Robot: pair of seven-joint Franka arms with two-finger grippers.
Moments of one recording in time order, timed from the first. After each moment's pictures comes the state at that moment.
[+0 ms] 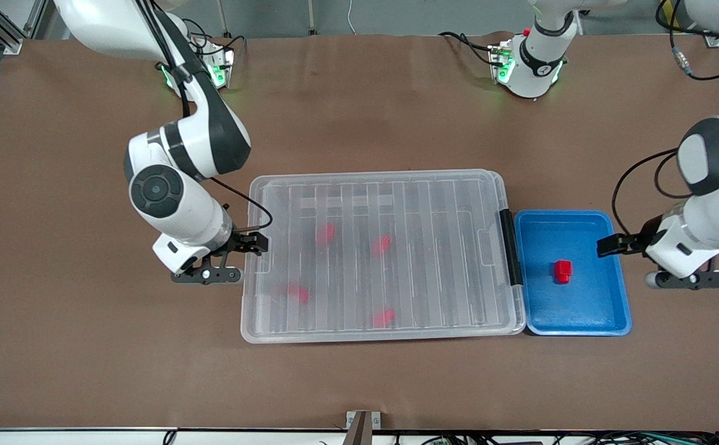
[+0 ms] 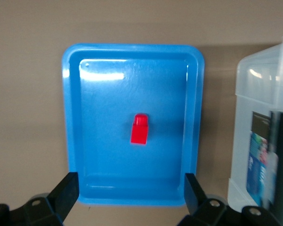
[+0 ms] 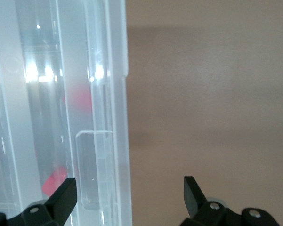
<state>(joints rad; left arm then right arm) -0.01 0.36 0.00 -1.66 -0.03 2.01 0.01 0.42 0.50 -0.01 -1.48 0.02 1.95 0.38</state>
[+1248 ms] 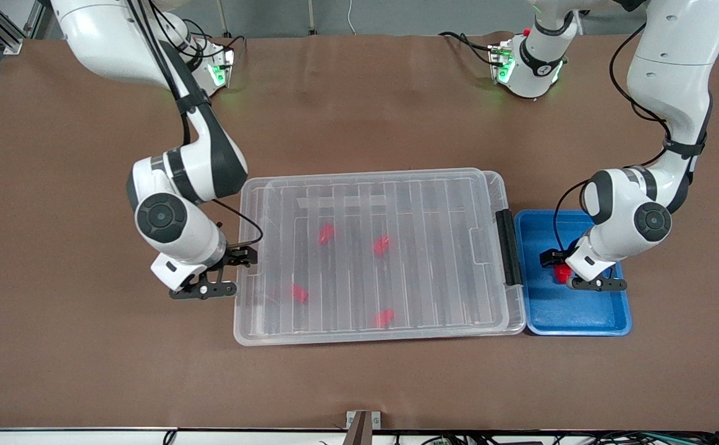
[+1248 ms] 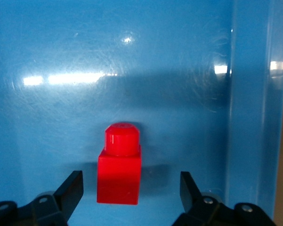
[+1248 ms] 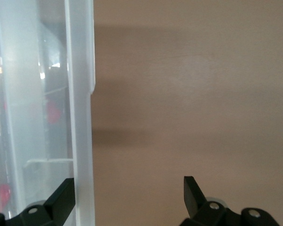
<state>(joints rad) -0.02 0.56 -0.01 -1.97 -0.04 2.53 0.07 0.35 0.55 -0.03 -1.48 -0.04 1.97 0.26</state>
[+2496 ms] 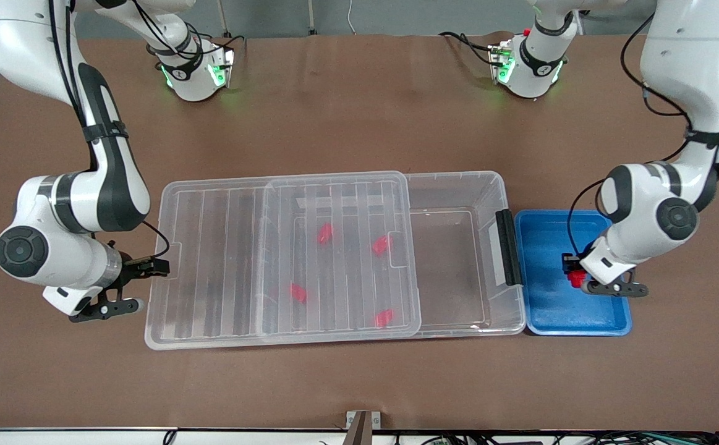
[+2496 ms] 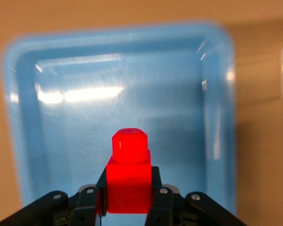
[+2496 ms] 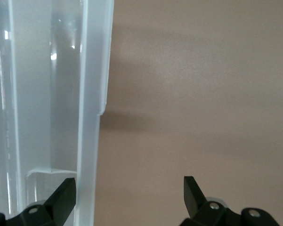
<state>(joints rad) -0.01 0.43 -0.02 -1.84 0.00 2.34 0.08 0.11 0.55 -0.04 -1.47 -0.04 1.91 -0.09</state>
